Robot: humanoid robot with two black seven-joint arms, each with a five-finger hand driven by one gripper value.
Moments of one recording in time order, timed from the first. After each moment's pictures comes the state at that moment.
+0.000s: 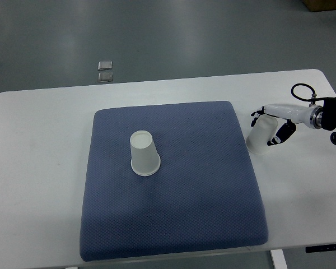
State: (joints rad) left arm 0.00 0.00 -0.15 -0.16 0.08 0.04 -0.05; right arm 0.93 -0.55 0.10 0.73 -1.38 0.09 0.38
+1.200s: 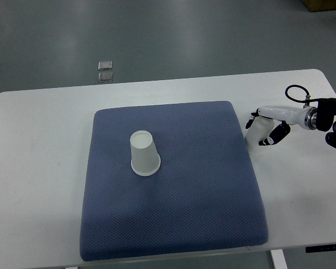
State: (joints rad) left arm 0.00 0.00 -0.15 -0.16 0.08 0.04 -0.05; right arm 0.94 -0.53 0.09 0.73 -1.37 0.11 0.39
